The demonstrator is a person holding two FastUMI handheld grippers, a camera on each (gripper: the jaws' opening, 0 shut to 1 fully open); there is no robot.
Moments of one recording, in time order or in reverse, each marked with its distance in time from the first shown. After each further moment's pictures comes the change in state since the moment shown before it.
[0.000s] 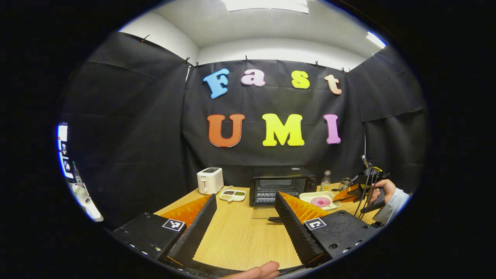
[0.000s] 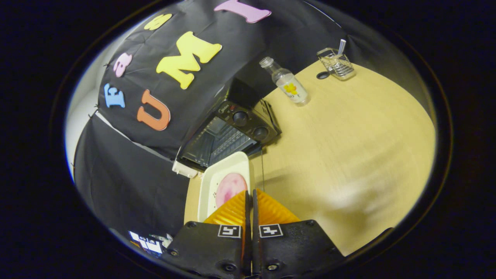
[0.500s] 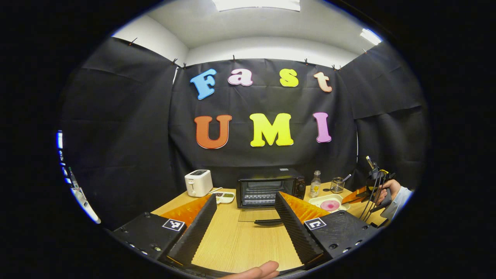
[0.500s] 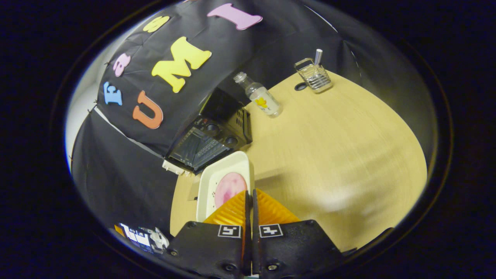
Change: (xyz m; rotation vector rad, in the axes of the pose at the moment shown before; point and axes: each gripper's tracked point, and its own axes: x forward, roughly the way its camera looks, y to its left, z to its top) left arm 0.010 -0.043 0.013 0.030 0.004 -0.051; right arm -0.069 -0.076 0.031 -0.074 0.015 -0.038
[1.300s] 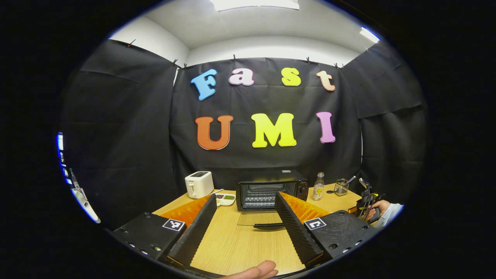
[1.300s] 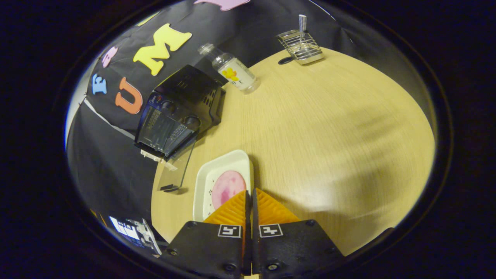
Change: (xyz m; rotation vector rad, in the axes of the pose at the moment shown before) left arm 0.027 -0.028 0.008 0.021 -0.007 0.009; right arm 0.058 -0.099 -0.012 -0.021 0.117 -0.085
